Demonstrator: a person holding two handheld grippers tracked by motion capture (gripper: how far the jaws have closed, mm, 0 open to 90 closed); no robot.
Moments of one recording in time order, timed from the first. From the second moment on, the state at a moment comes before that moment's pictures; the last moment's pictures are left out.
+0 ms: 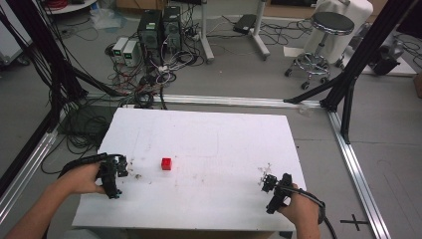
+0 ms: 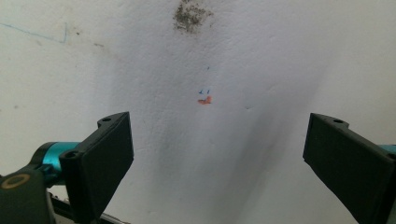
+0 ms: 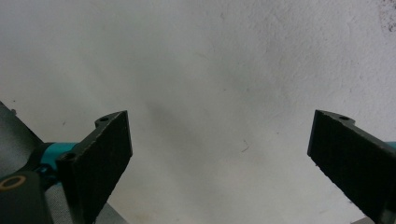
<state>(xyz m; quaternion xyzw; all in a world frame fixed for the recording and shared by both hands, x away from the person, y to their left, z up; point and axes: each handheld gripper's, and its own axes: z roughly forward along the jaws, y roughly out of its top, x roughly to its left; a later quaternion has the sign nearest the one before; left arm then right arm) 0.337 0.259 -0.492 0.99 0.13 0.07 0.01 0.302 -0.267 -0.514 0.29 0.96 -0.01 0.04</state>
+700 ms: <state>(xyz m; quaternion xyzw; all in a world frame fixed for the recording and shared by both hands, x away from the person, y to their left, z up) 0.362 0.252 -0.487 0.99 0.12 0.07 0.02 0.301 -0.270 -0.516 0.29 0.96 0.00 0.04</state>
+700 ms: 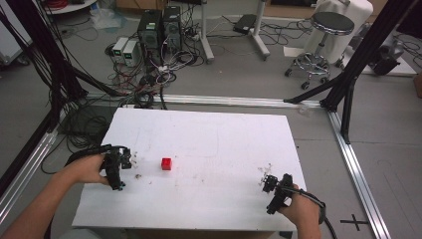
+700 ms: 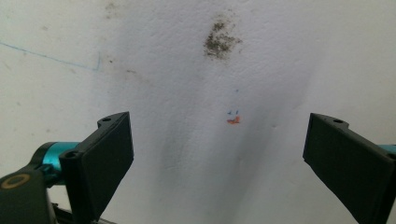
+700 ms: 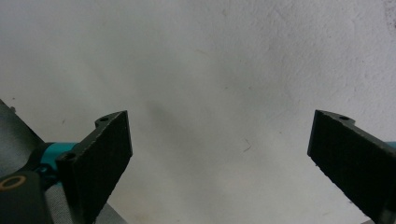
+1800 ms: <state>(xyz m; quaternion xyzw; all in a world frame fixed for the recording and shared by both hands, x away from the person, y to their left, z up) 0.418 0.192 -0.488 1.00 0.06 0.05 0.02 0.299 -0.272 -0.520 0.29 0.96 0.00 0.02</state>
